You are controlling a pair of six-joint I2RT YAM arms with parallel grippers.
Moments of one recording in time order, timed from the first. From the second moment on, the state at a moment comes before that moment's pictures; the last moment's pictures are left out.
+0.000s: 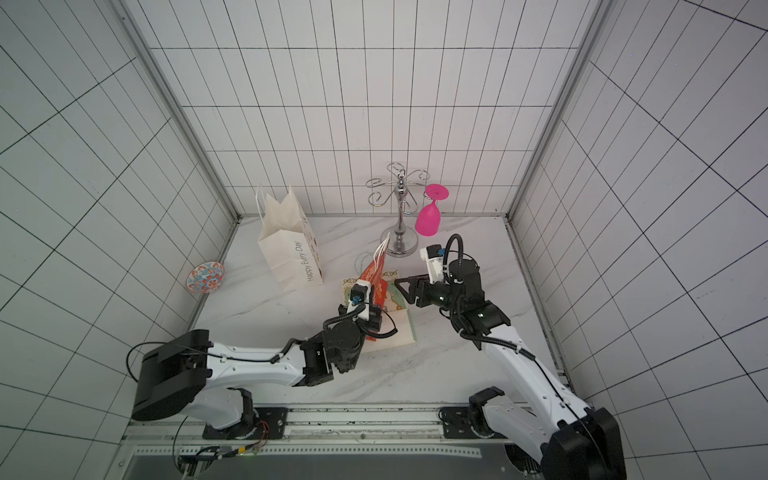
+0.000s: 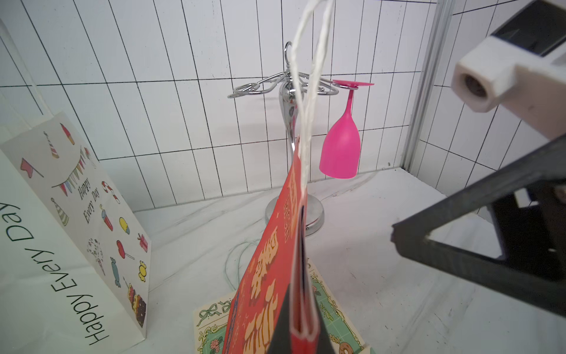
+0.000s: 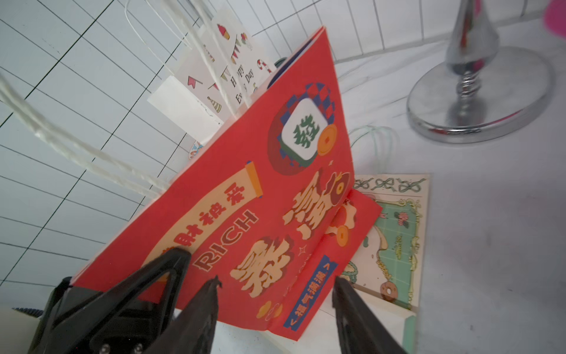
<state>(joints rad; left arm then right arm) -1.23 1.46 0.71 0.72 -0.94 -0.03 0.34 0.96 0.73 -0.15 -0.49 0.40</state>
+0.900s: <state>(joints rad) -0.48 1.05 0.72 0.20 0.95 0.01 0.26 0.76 0.84 -0.34 -0.71 -0.07</state>
